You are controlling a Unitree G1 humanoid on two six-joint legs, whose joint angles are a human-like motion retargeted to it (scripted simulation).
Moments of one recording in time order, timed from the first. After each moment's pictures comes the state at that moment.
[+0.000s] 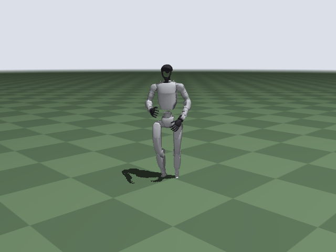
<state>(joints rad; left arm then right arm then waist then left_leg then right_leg) 0.21 0.41 -0.60 0.54 0.00 -0.24 -0.01 -0.03 -0.40 0.62 0.18 -0.02 -0.29 -0.21 -0.09 0.03 -0.13 0.00 -0.04 0.04 0.10 -0.30 -0.02 -0.01 0.01 -0.28 0.21 -0.37 0.04</state>
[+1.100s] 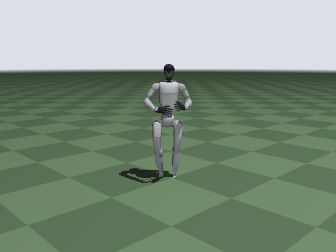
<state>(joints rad) 0.10 0.48 -0.54 -0.09 0.11 -0.35 0.24 -0.02 -0.50 0.72 0.10 -0.08 -0.35 -0.17 0.00 0.00 -0.27 -0.17 -0.04 -0.05 0.05 -0.25 -0.07 -0.17 -0.01 -0.40 0.28 -0.35 -0.02</state>
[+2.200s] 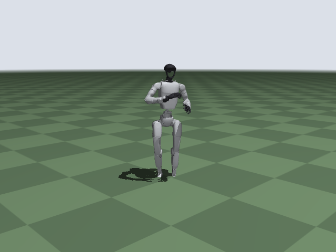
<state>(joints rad) 0.01 0.45 -0.47 0.04 0.30 -0.25 0.28 -0.32 -0.66 0.62 -0.27 -0.35 -0.31 -0.21 0.05 -0.04 -0.25 -0.24 -0.05 -0.14 0.09 -0.24 -0.08 -0.26 -0.03 -0.43 0.43 -0.37 -0.07</state>
